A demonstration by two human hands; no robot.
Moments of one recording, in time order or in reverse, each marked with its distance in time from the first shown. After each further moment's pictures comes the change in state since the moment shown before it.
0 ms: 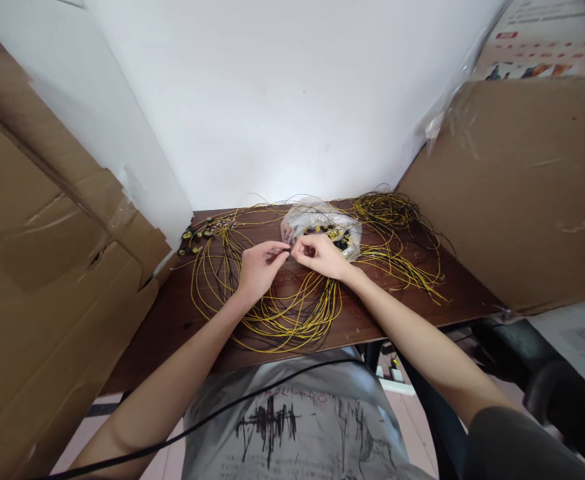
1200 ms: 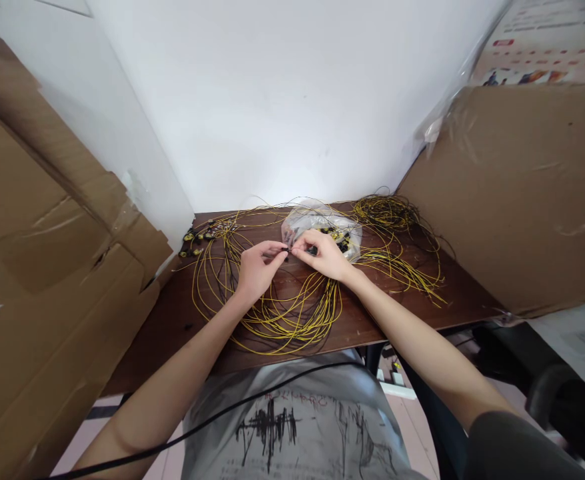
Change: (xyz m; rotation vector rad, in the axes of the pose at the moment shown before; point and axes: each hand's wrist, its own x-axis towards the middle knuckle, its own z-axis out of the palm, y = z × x) left_hand 0.003 -0.005 -0.003 -0.007 0.015 -0.038; right_hand 0.003 0.001 -0.001 -0.067 0.122 -0.074
